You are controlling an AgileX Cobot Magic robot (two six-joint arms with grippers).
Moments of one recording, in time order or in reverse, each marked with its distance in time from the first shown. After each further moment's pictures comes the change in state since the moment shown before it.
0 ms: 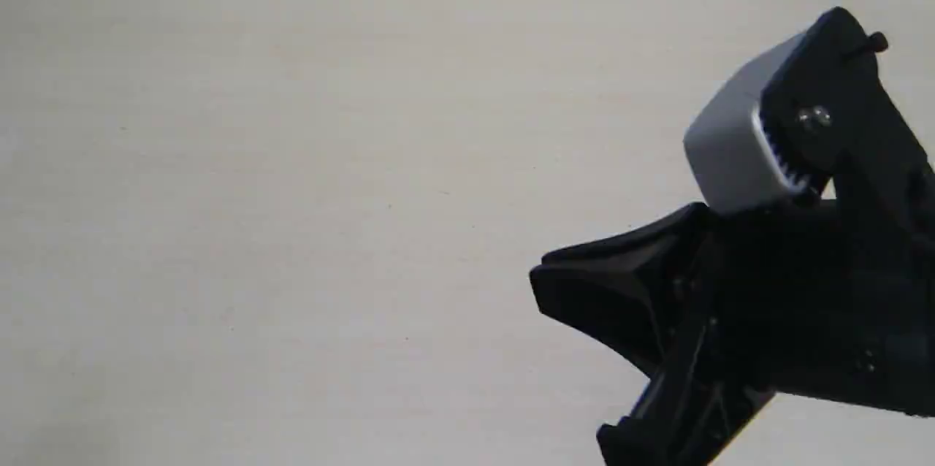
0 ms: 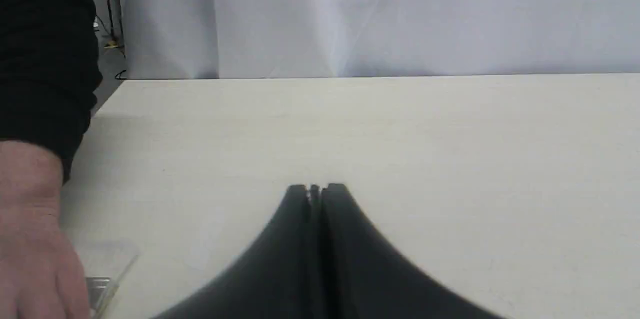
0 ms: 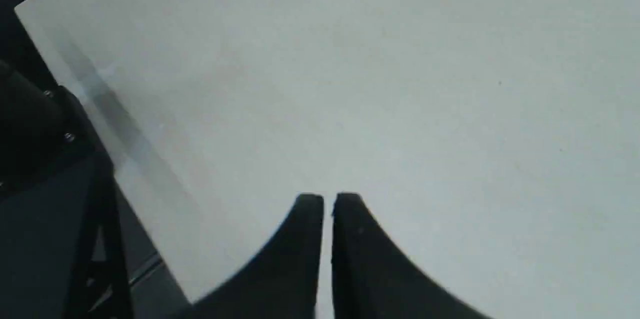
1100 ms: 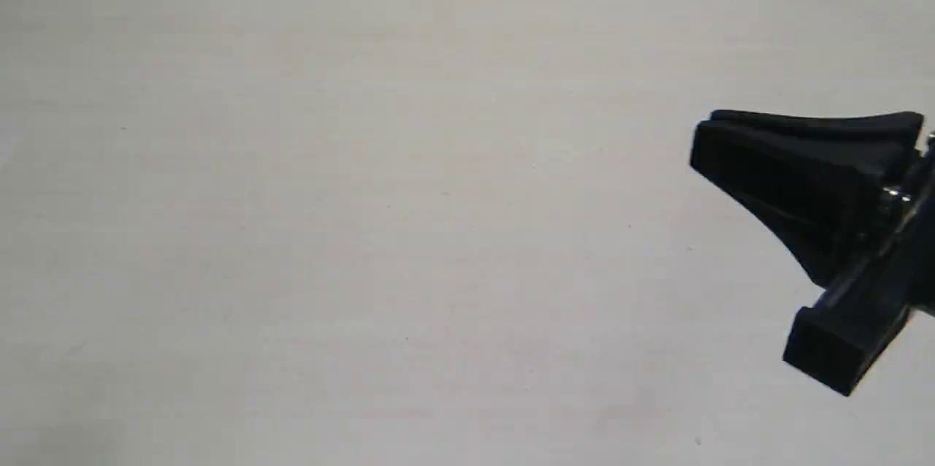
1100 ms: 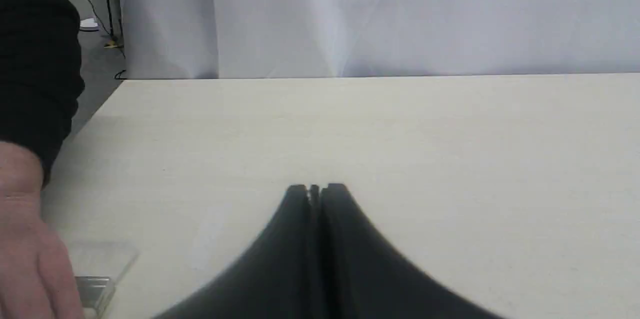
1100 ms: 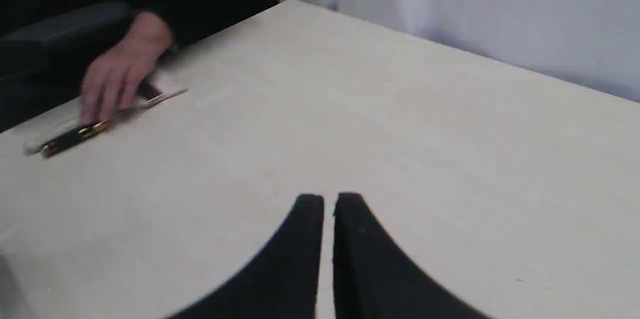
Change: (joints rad) left arm 0.000 0.000 0.000 0.000 0.000 0.000; right arm -0.216 -0.264 0.186 -0.137 -0.277 0.002
